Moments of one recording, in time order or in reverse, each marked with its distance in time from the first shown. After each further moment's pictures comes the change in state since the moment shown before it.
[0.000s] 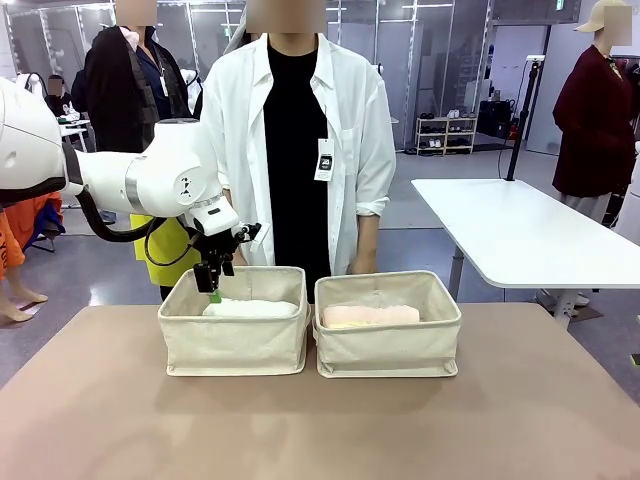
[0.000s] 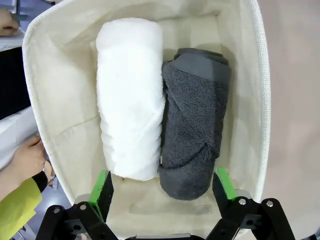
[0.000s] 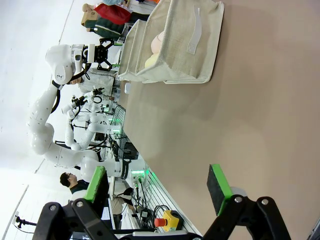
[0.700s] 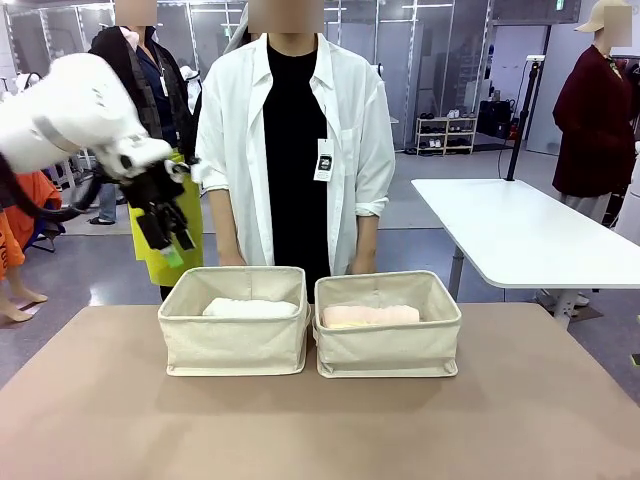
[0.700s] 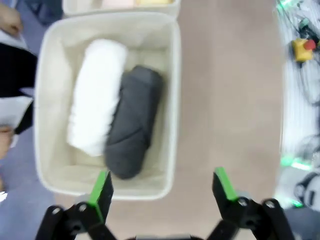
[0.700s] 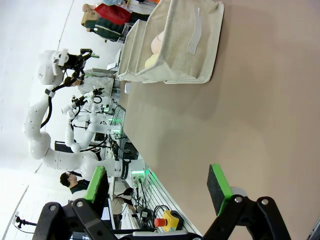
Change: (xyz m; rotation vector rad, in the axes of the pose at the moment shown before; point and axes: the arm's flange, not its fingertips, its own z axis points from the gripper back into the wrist) left arm -0.087 -0.037 0.110 -0.201 -0.340 0.249; right arm 0.000 0.000 0.000 0.000 -0.001 0.000
